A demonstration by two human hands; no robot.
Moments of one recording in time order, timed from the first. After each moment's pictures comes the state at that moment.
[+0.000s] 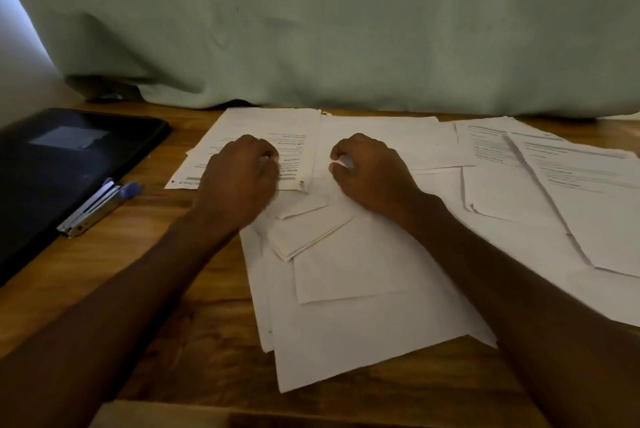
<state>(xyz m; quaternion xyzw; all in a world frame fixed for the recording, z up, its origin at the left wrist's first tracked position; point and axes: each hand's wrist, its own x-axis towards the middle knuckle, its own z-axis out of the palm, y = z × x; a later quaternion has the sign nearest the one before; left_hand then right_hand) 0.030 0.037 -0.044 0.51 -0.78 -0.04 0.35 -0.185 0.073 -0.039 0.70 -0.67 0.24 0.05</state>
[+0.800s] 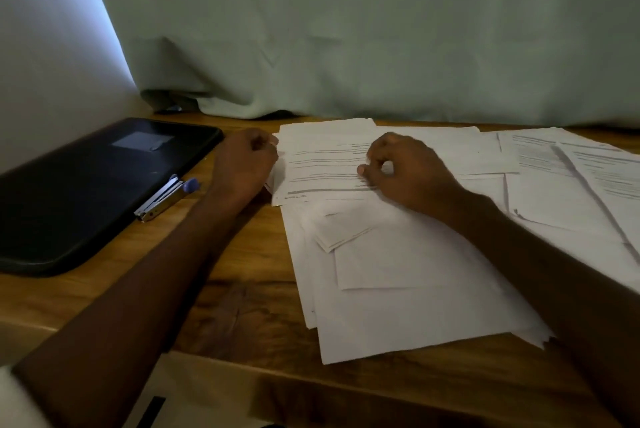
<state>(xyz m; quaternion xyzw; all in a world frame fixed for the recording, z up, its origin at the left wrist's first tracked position) 0.072 0.024 -0.029 0.57 -0.66 -0.17 0.46 -0.183 0.083 -0.028 0.73 -0.63 0.28 0.03</state>
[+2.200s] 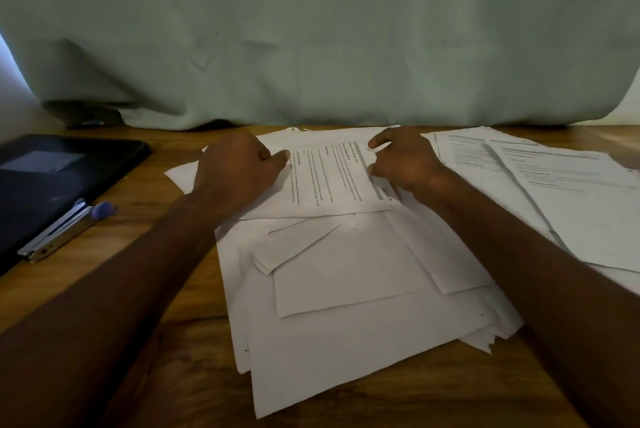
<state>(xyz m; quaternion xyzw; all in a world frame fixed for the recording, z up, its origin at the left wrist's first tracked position) 0.000 0.008 -0.026 0.52 -0.79 -0.01 0.33 -0.236 0.086 -0.012 0.49 -0.76 0.40 -0.14</state>
